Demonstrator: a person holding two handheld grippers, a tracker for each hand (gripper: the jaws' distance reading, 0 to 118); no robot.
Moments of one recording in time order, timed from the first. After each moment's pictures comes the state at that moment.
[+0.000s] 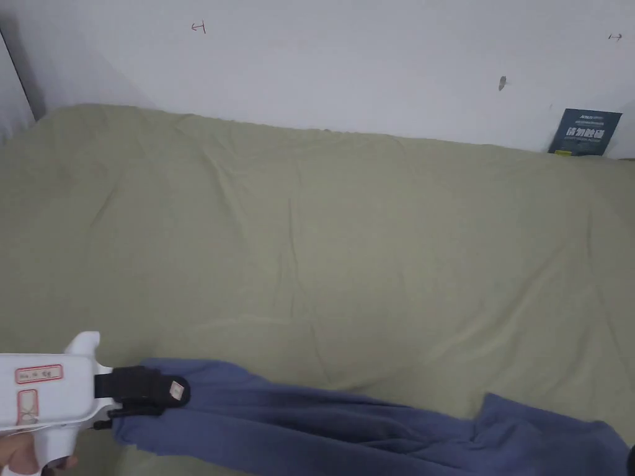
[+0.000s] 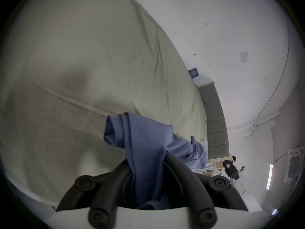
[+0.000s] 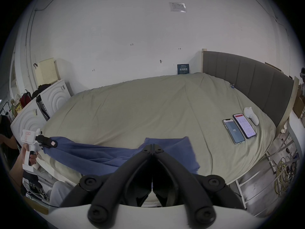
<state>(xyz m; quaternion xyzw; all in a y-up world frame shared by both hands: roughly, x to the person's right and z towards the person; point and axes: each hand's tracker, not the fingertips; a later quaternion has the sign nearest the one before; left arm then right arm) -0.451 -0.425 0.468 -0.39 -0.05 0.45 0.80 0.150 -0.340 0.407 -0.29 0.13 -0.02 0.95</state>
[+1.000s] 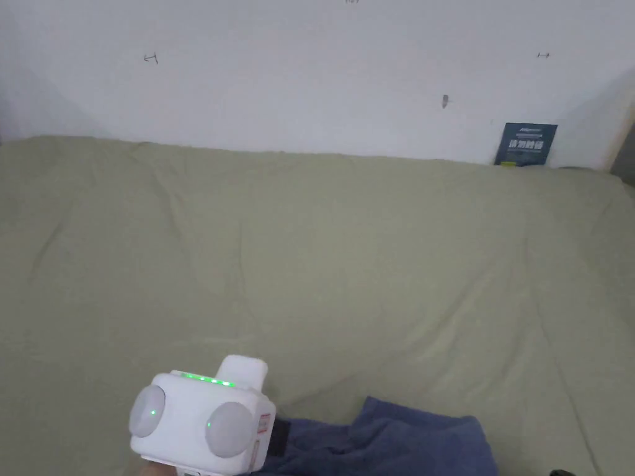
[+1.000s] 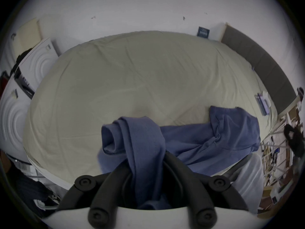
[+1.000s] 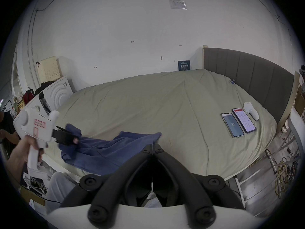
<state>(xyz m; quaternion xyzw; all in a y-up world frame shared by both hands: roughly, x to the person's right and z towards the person) -0.188 -0.411 0.363 -0.51 0.04 0.06 0.86 0.178 -0.354 0.423 -0.30 0.14 -0.02 0.94</state>
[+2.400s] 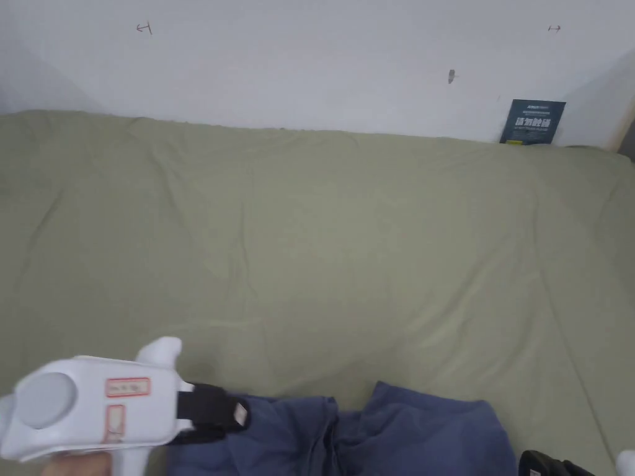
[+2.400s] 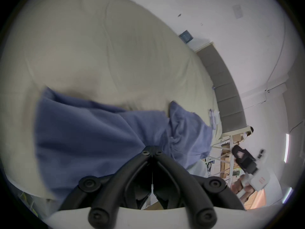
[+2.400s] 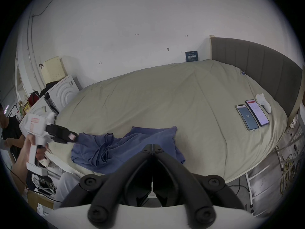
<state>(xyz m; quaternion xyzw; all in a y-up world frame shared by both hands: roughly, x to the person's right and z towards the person) -0.326 -0.396 0.414 -0.44 -0.10 0.35 0.82 0.147 -0.361 0.408 -0.33 0.18 -0.04 0.93</state>
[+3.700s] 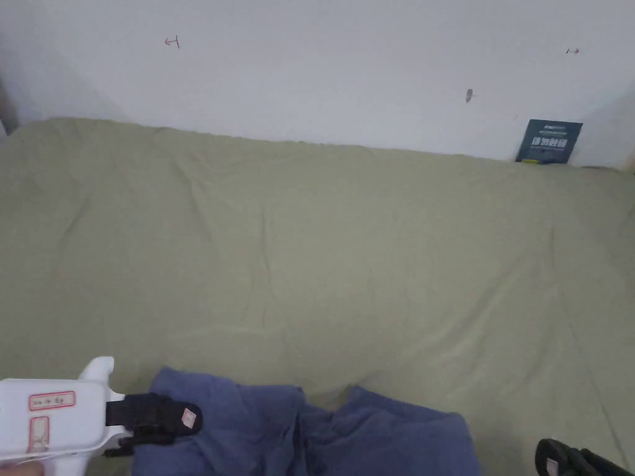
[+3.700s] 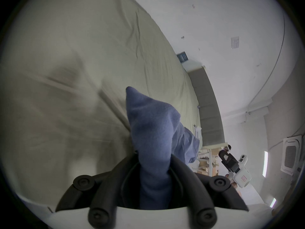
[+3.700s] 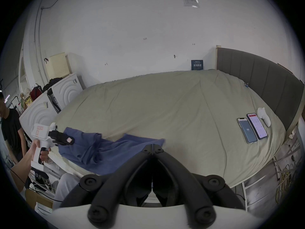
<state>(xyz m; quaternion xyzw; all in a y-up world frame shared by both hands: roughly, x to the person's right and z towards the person) -0.407 -0.431 0.457 -0.40 -0.09 0.45 0.79 0.137 -0.337 0.411 -0.30 0.19 -0.02 0.93</state>
